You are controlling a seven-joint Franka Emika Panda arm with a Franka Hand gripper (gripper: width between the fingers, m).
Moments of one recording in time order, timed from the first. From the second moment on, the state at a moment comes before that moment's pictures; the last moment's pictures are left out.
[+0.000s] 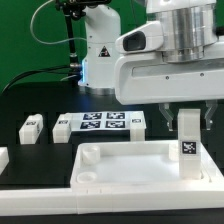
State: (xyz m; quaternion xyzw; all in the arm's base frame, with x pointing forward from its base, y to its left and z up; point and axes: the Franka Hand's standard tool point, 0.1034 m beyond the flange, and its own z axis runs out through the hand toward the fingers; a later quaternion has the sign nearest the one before) arm 0.641 0.105 0.105 -0.98 0.18 -0.03 0.06
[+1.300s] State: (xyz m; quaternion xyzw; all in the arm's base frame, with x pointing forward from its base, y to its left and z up) arm 0.645 0.110 0.105 -0.65 0.75 0.05 0.08
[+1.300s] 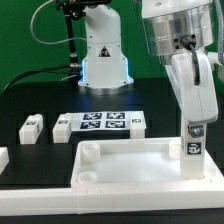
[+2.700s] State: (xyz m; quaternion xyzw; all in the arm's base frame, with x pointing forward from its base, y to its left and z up) arm 0.646 0.128 0.152 -0.62 0.77 0.04 0.11
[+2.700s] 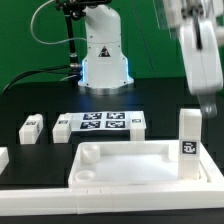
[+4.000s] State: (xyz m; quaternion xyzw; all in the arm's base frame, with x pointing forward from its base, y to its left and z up) arm 0.602 0.130 0.149 -0.83 0.55 0.01 0.11
